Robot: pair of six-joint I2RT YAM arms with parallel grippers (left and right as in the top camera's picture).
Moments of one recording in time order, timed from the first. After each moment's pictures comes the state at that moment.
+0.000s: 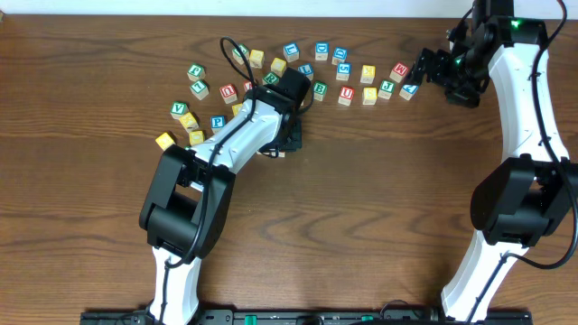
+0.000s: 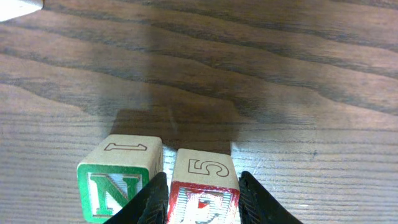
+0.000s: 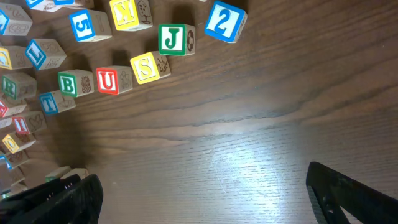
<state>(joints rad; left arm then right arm) -0.49 2.11 1.54 -0.83 -0.05 -0.53 -0.08 2.11 2.04 -1.27 -0.28 0.26</state>
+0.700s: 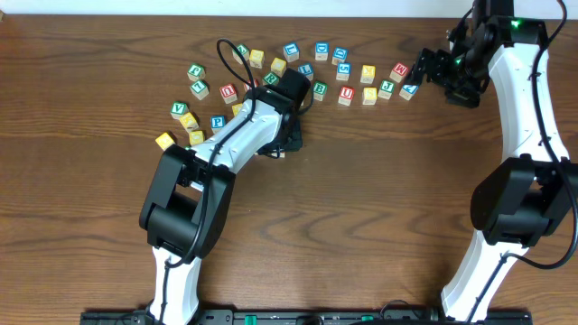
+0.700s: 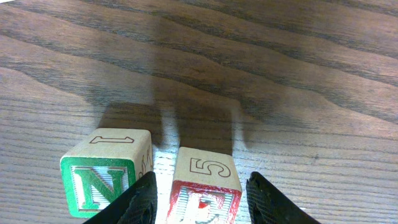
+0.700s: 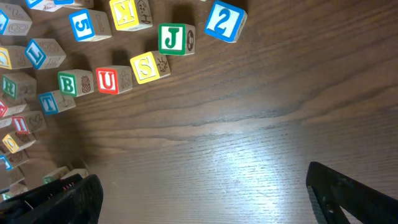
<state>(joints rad) -0.49 2.11 1.54 -0.84 -0.05 -0.59 -0.08 2.11 2.04 -1.27 -0.28 0.26</state>
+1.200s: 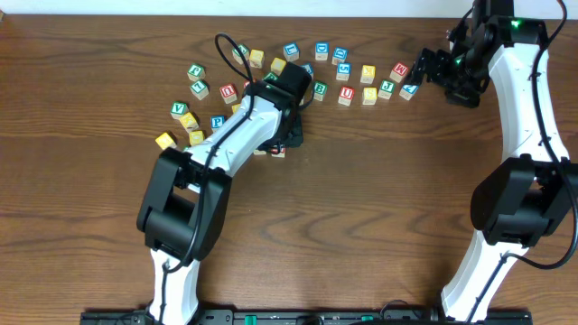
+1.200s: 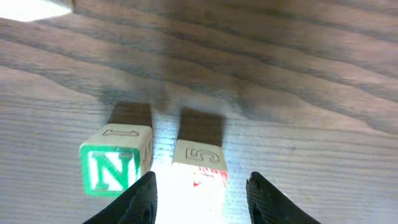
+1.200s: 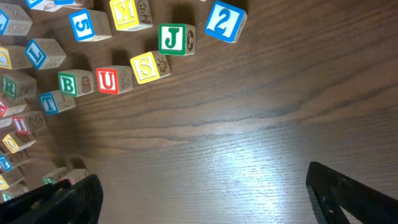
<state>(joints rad) -0.49 2.08 1.59 -0.88 -0.05 -0.59 -0.08 2.11 2.04 -1.27 -0.28 0.26</state>
